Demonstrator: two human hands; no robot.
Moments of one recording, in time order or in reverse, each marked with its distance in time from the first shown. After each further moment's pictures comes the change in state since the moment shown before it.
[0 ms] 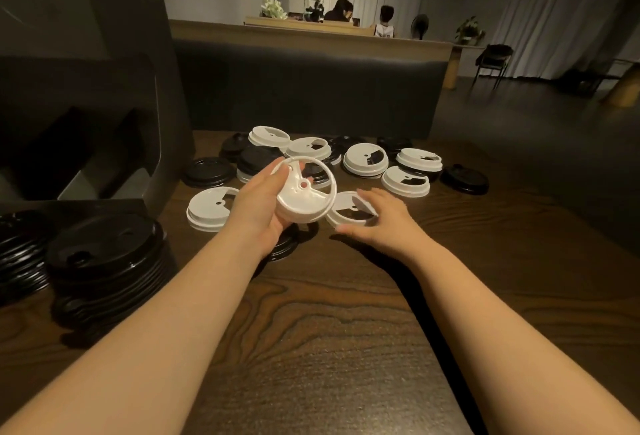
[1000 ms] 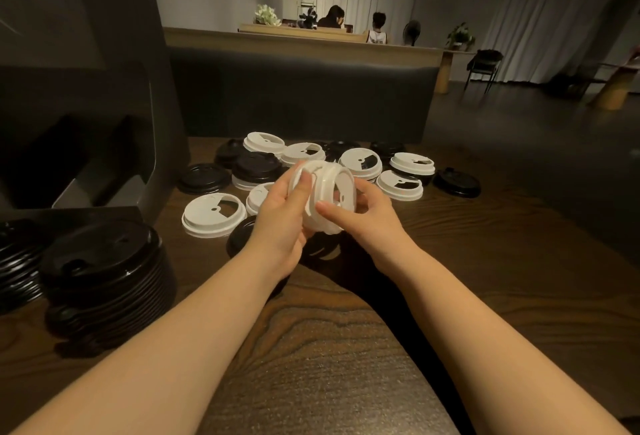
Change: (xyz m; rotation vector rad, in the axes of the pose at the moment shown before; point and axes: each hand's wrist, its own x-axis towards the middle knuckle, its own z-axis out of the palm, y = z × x) left_hand -0.020 -0.019 0.018 0.094 -0.210 0.128; right_hand -0.008 -0.030 0.015 0.638 0.109 -0.004
